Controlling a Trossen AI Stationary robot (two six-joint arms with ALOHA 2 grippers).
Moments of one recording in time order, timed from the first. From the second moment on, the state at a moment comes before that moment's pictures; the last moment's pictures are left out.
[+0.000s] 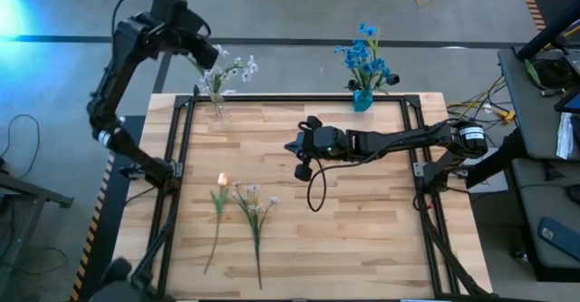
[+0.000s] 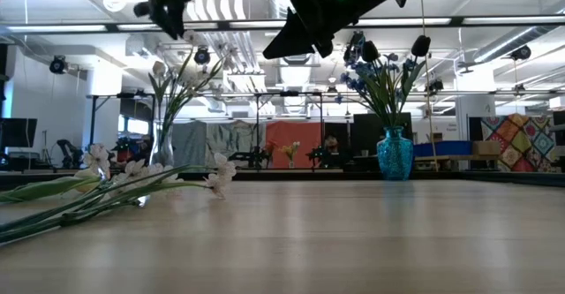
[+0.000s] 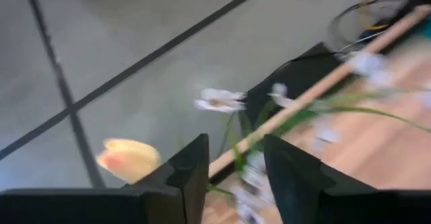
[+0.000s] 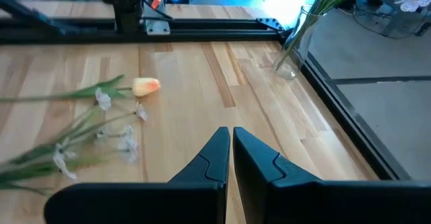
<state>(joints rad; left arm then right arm) 1.01 1.53 2.00 -1.27 -0.10 0.16 -0.06 1.65 1.16 0.04 0.20 -0.05</state>
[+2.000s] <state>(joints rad) -0.25 1.12 0.71 -0.81 -0.27 -0.75 -0.05 1.65 0.79 0.47 0.27 -0.04</state>
